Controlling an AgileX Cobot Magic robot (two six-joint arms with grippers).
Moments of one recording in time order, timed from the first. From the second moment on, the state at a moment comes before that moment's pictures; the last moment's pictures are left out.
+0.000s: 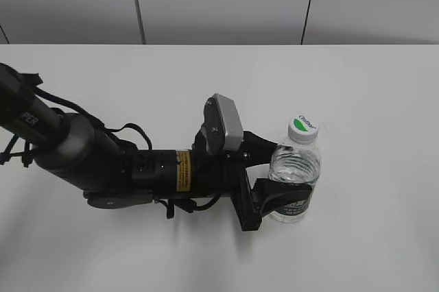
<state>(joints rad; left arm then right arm) -0.70 2.24 -0.95 0.83 -1.16 -0.24 0.02 -0.01 -0.47 0.22 1.07 -0.13</state>
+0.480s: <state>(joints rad) -0.70 2.24 -0.95 0.83 -1.16 -0.24 0.02 -0.01 -0.47 0.22 1.07 -0.13</state>
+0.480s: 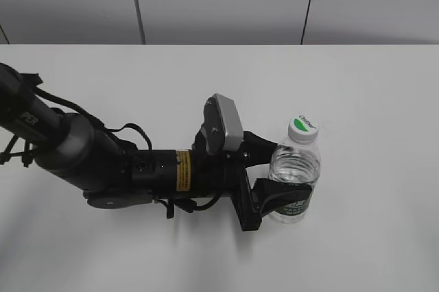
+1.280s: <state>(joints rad) -0.70 2.24 -0.95 0.83 -1.16 -0.24 0.02 0.29 -0.53 0.24 0.95 -0.24</state>
